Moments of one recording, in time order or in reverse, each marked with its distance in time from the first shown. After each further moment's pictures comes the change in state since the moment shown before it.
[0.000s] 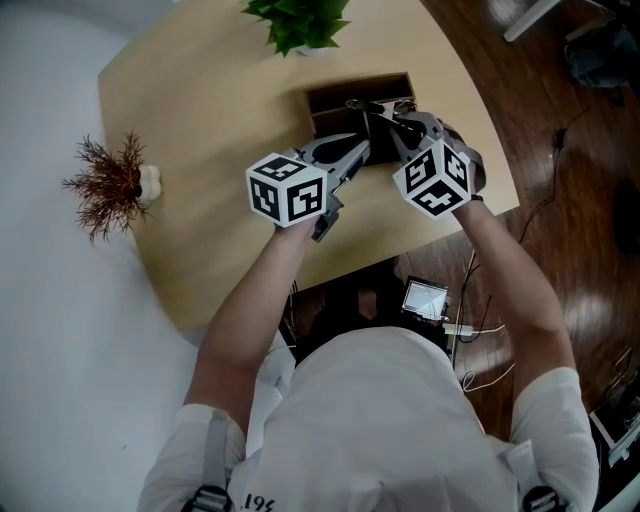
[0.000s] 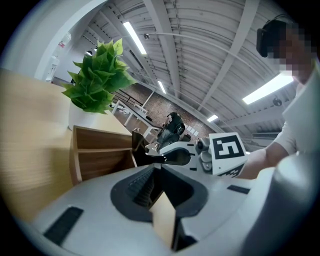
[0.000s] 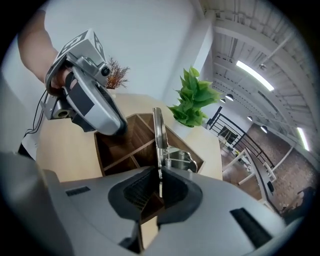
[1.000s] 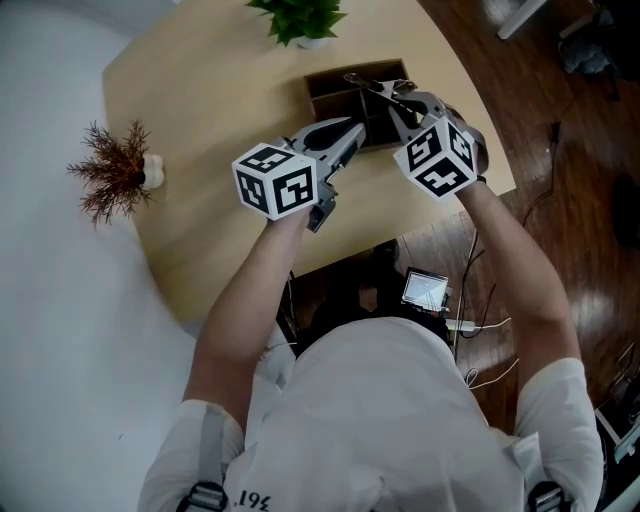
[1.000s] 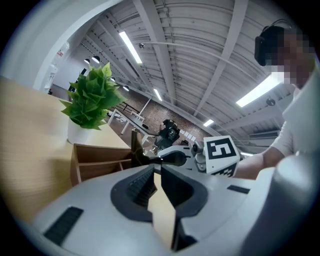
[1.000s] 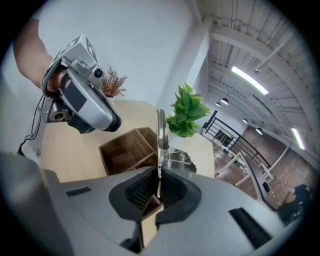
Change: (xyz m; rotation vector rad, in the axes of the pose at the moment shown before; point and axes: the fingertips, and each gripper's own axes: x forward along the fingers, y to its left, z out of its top) left arm -0.033 -0.032 0.019 0.049 -0.091 -0.016; right arm -0.034 -0.004 0.025 0.011 -0.048 -0.050
